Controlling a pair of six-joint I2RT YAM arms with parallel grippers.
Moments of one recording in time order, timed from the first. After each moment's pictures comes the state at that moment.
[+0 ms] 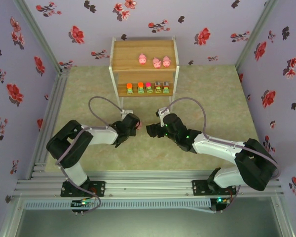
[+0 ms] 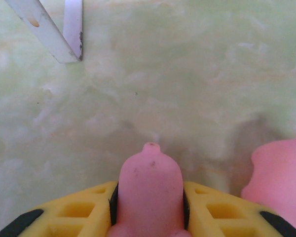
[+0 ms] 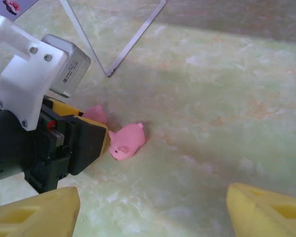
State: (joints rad) left arm -0.78 1.71 0.75 0.01 -0.44 -0.50; right arm 0.84 1.34 0.65 0.13 0.11 0.33
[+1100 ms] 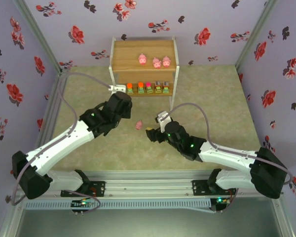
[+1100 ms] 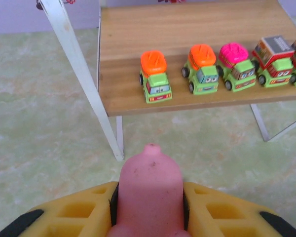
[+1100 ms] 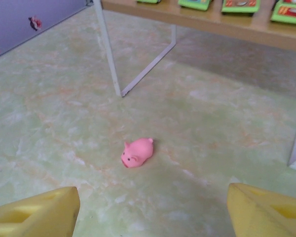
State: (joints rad) left arm -0.85 1.27 1.24 -0.67 -0.57 -0.46; right arm 0.98 1.17 0.59 0.15 0.29 0.21
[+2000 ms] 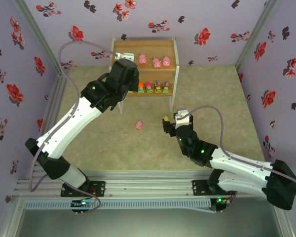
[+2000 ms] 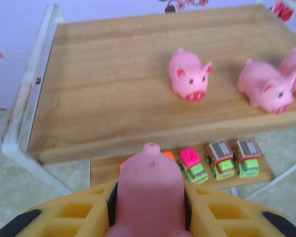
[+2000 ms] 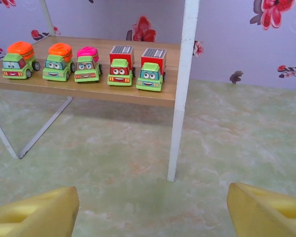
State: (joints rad) left arm -0.81 1.57 1.87 -0.84 -0.56 -0.32; right arm 0.98 0.98 0.51 0.16 0.73 0.21
